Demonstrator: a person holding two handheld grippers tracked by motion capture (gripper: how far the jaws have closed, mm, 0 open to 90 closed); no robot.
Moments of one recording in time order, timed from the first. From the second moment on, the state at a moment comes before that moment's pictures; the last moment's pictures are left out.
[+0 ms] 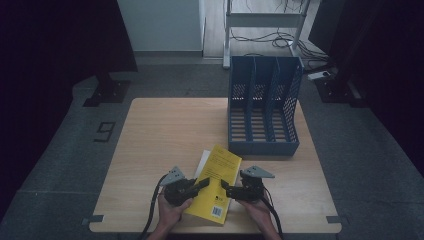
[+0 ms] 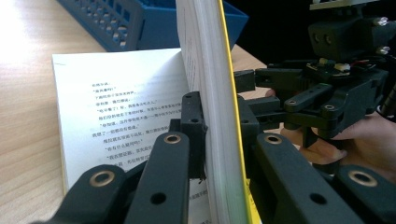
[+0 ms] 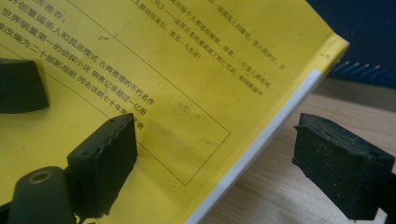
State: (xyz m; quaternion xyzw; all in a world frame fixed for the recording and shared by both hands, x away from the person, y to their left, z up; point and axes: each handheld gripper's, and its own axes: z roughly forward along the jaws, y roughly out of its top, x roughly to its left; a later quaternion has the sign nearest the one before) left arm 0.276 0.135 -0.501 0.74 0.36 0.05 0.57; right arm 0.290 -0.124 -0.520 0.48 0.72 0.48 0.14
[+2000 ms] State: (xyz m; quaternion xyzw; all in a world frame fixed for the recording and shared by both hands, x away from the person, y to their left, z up) left arm 0.283 0.156 -0.494 0.73 0.33 0.01 0.60; right arm 0.267 -0.150 -0.489 0.37 0.68 0.61 0.14
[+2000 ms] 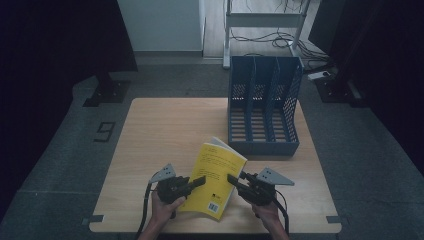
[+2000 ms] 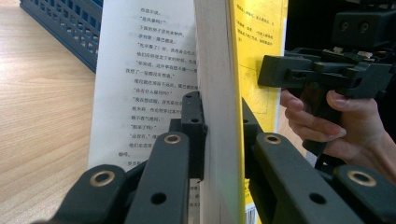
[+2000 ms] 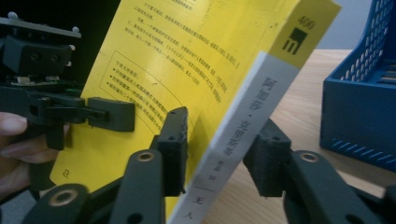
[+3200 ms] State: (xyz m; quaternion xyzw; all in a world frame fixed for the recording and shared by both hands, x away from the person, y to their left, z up) left arm 0.291 0.162 -0.495 0.73 0.33 0.04 0.59; right arm 0.239 -0.136 -0.462 0.27 0.71 0.60 0.24
